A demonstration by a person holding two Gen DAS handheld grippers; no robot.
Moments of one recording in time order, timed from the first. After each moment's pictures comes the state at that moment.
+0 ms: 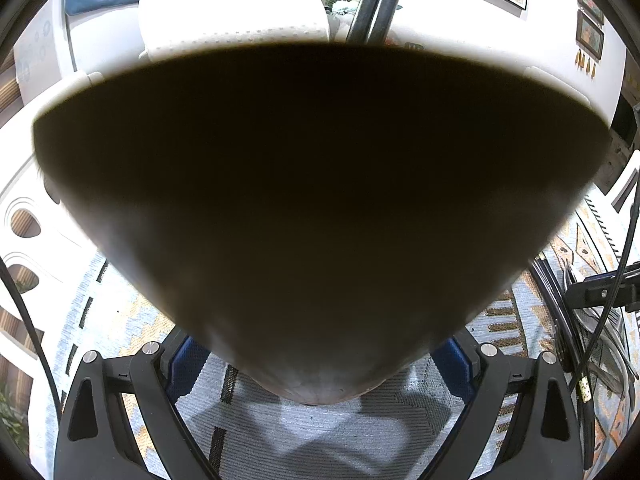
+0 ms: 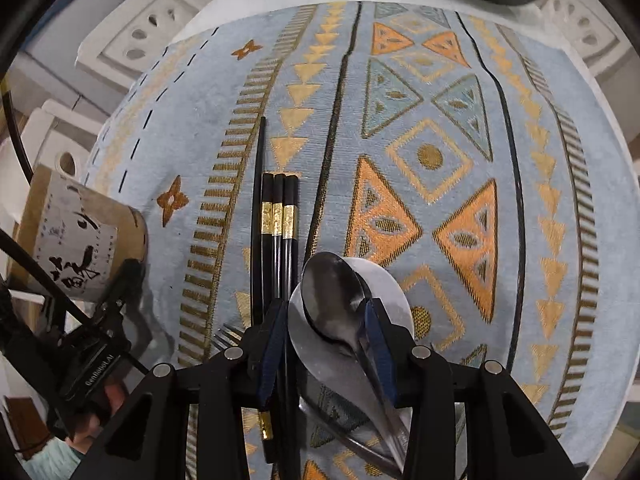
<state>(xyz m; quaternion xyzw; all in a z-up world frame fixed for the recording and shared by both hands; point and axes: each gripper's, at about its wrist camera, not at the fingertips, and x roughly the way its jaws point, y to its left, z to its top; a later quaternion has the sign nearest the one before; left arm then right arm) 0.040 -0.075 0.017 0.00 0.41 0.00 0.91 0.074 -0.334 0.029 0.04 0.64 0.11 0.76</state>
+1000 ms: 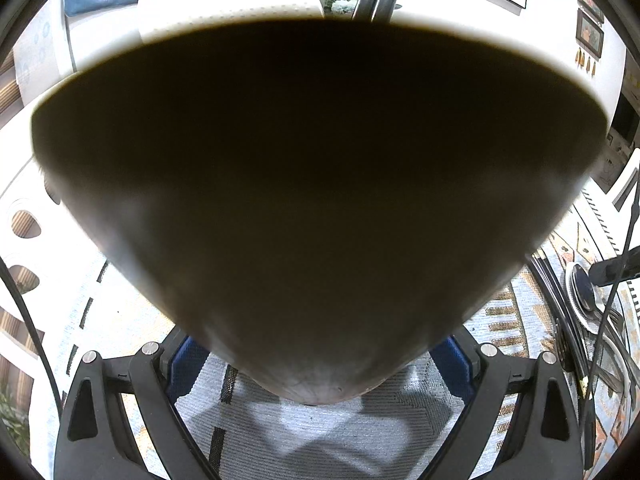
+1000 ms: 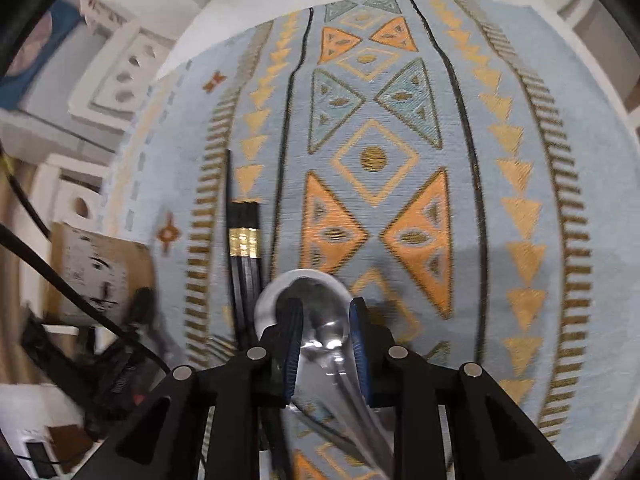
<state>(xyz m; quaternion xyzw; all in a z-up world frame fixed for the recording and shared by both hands) 0.038 -0.074 0.018 0.00 0.41 0.00 0.91 0.082 -0.378 0.031 0.12 0.65 0.10 0.74</state>
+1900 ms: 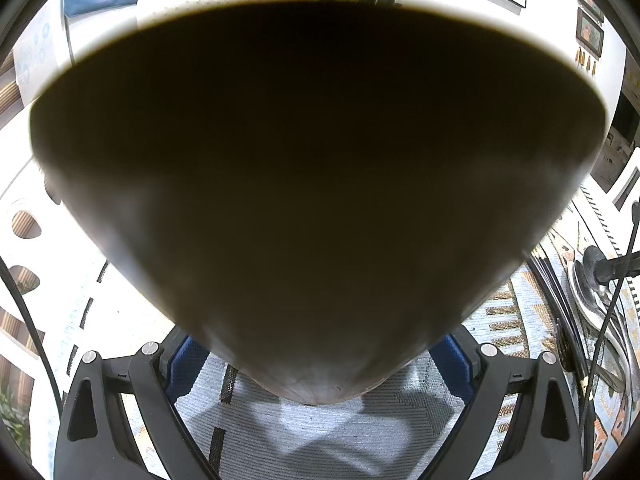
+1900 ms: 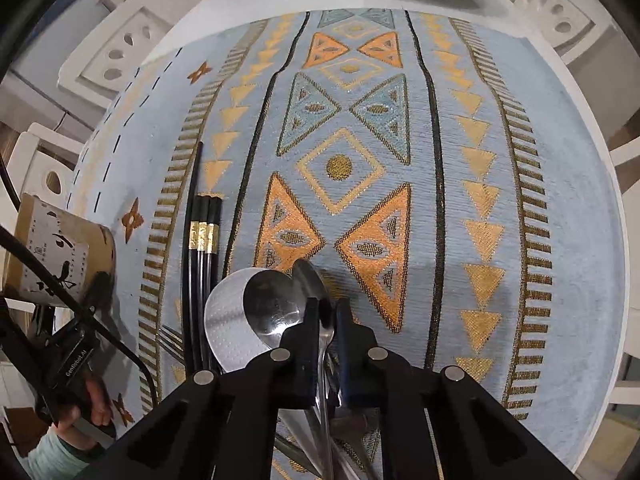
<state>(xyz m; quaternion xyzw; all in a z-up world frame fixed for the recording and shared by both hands) 0.036 -0.074 0.021 0.00 0.41 0.00 0.91 0.081 -0.391 0.037 0.05 0.63 0.08 0.77</state>
